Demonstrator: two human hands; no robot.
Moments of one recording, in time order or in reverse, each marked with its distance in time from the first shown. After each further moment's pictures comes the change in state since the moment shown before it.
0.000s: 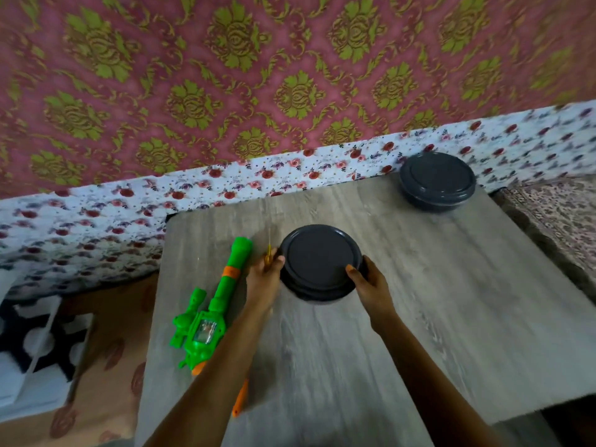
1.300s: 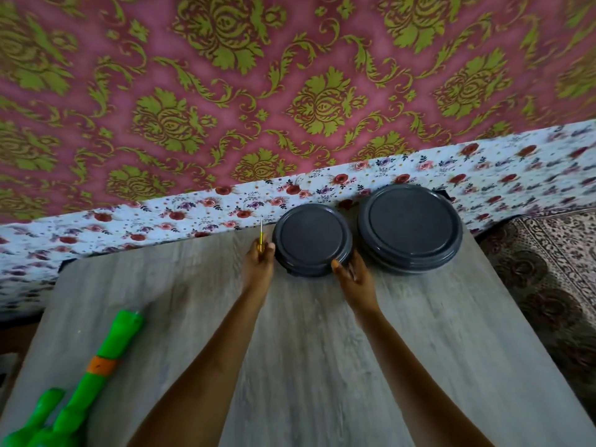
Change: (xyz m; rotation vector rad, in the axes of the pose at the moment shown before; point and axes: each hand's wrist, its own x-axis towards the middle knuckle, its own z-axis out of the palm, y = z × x) left_hand 0.140 0.041 0.234 0.306 0.144 0.088; right_hand 0.255 0.015 -0.114 0.112 -0.087 -0.047
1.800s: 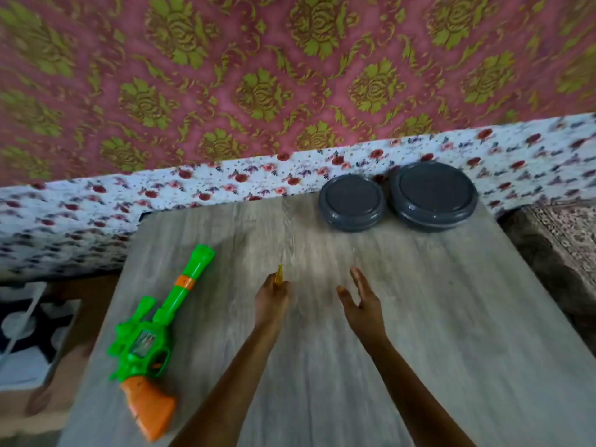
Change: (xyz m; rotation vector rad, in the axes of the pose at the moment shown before) left_hand -0.140 -0.085 -0.099 0.027 -0.035 -0.092; right_hand -0.177 0.014 0.041 -0.413 -0.018 -0.043
